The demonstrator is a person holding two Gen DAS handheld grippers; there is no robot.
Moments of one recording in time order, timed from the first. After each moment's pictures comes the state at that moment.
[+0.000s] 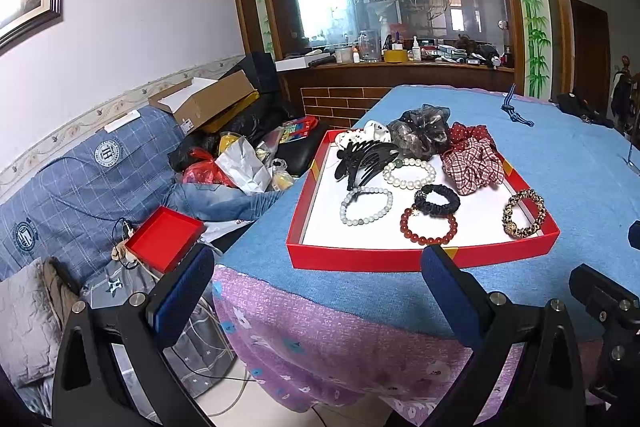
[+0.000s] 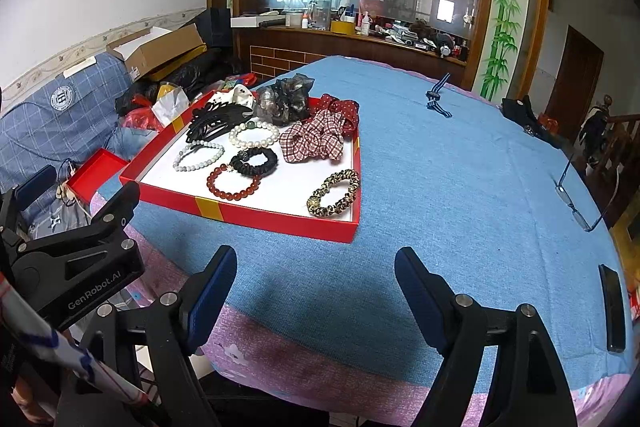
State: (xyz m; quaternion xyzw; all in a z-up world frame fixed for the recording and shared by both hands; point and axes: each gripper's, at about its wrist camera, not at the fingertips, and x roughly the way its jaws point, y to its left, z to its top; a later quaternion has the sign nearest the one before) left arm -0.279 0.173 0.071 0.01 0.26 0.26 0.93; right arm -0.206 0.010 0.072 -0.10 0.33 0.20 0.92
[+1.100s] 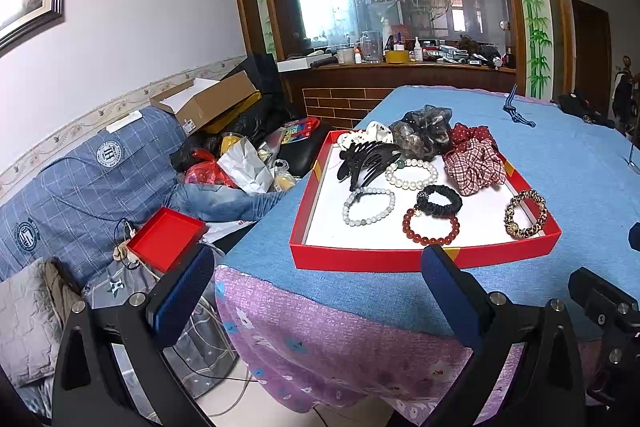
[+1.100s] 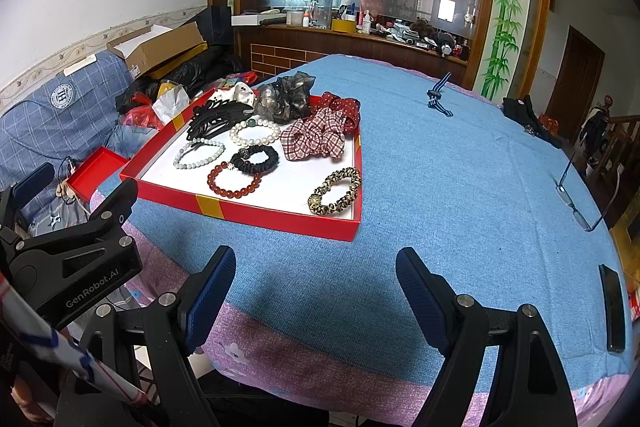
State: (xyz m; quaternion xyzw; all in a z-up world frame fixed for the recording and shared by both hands) left arm -0.282 0.174 0.073 0.01 0.26 0.26 0.93; right arm -0.206 0.011 0.072 -0.10 0.33 0.20 0.92
